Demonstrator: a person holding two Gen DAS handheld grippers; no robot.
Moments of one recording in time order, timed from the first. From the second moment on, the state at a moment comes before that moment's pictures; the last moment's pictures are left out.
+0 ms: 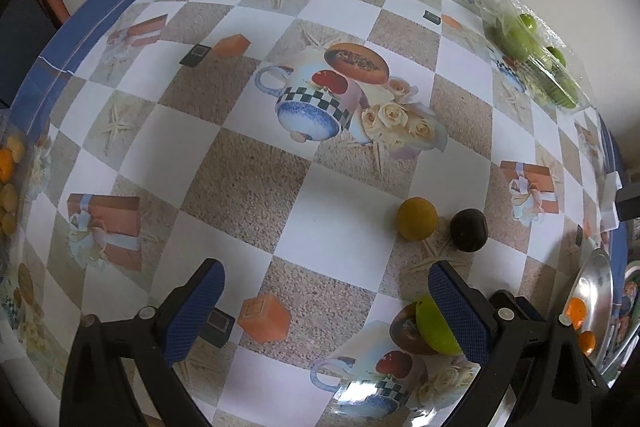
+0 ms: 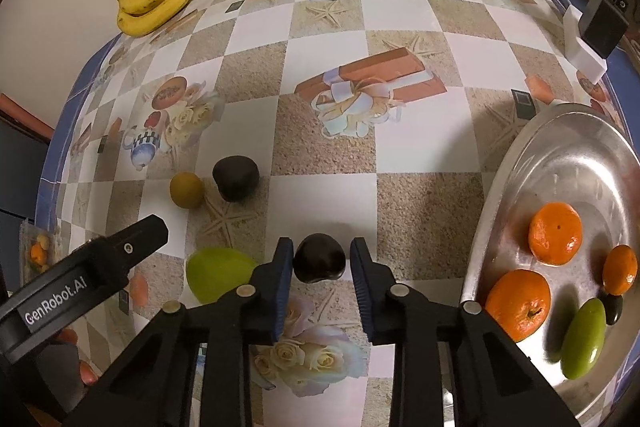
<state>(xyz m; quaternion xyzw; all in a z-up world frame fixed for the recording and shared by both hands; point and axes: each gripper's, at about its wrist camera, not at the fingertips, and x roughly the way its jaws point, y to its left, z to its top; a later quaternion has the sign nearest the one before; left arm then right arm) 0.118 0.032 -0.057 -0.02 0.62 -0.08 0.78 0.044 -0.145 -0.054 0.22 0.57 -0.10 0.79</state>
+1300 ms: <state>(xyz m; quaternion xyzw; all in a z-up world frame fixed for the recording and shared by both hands) 0.084 -0.054 -0.059 0.11 0.61 -0.24 0.75 0.009 -0.194 -0.008 0.29 0.52 -0.14 0.79</state>
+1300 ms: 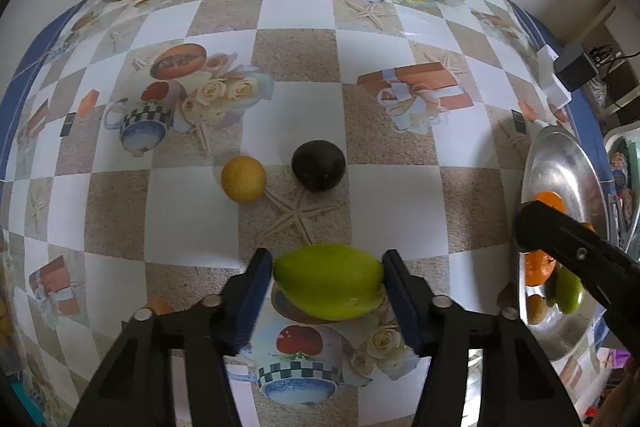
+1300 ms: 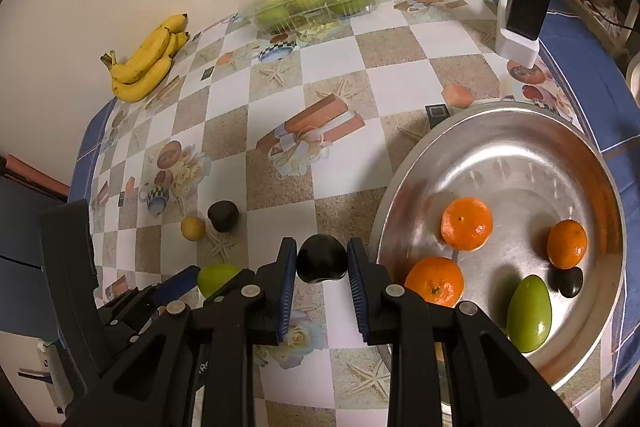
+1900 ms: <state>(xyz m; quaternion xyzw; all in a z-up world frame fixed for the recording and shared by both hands) 0.085 -0.045 -0.023 0.07 0.58 -0.24 0.77 -0.004 -0.210 -0.003 0.31 0.51 -0.15 0.79</state>
